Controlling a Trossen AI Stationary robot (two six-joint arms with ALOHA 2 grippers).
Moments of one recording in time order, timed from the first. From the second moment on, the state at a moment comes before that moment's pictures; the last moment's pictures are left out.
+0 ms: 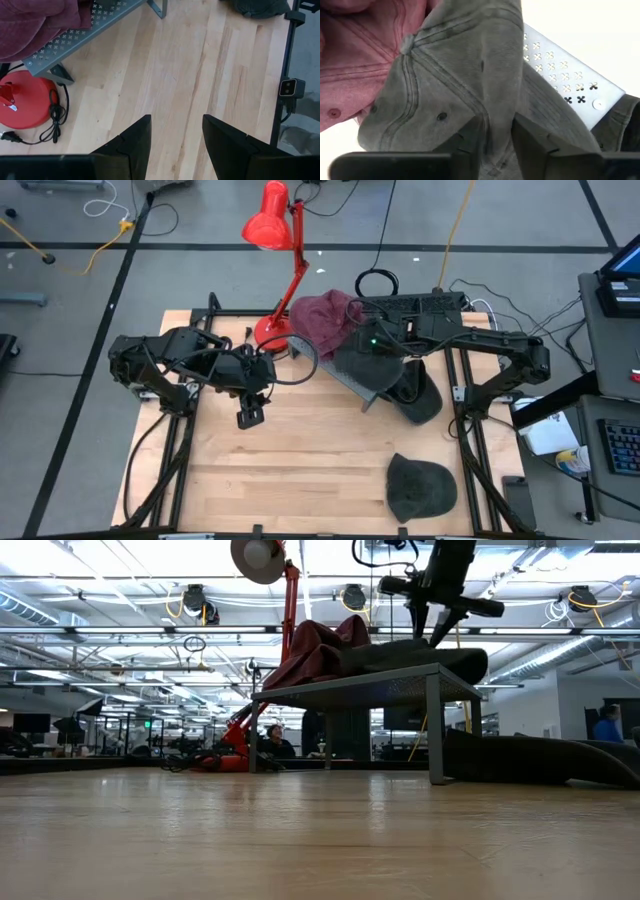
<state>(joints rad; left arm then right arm) -0.23 1.60 2.07 -1.57 -0.13 -0.45 -0.23 1.49 1.42 -1.12 0.34 1.31</state>
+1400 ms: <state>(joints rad) -0.23 1.60 2.07 -1.57 -0.13 -0.54 -0.25 1.25 1.42 -1.43 -0.06 0.95</state>
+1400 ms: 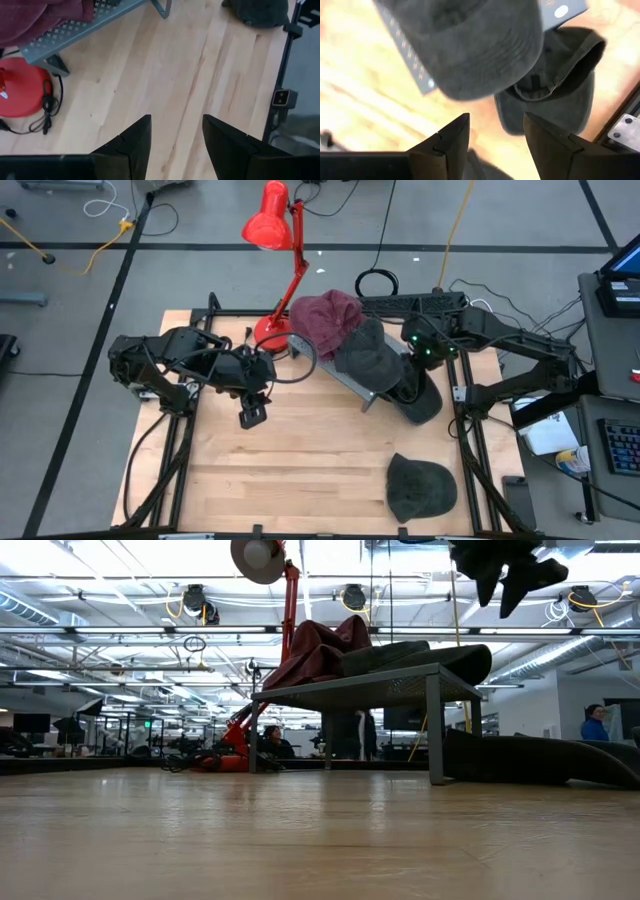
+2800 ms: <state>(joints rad) -0.23 1.60 2.07 -1.55 -0.14 -0.66 0.25 1.31 1.42 -1.59 0.18 1.07</state>
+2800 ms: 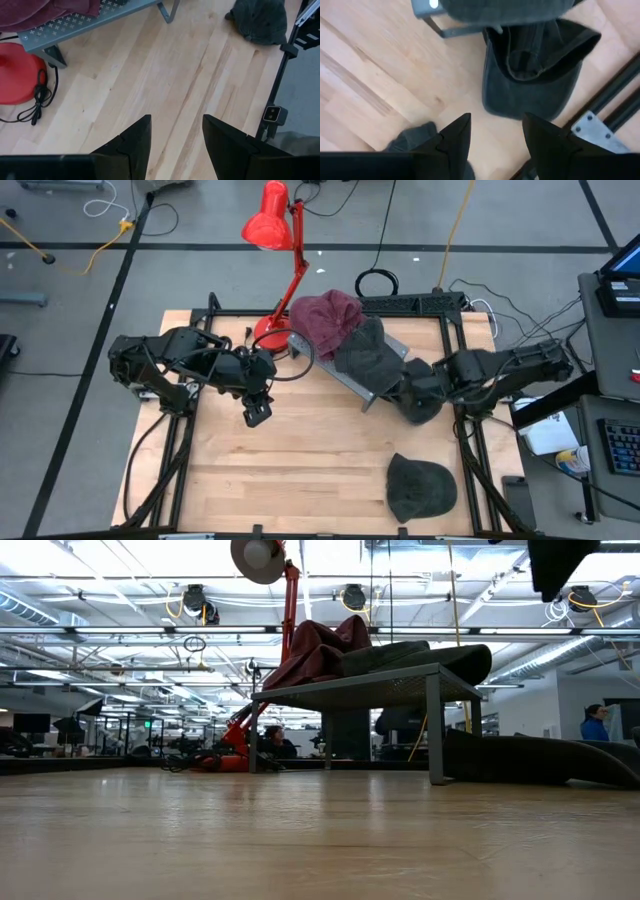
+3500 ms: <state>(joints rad) -0.23 1.60 2.07 -1.55 -0.14 -0.67 0.45 1.57 1.31 -1.59 0.24 1.32</state>
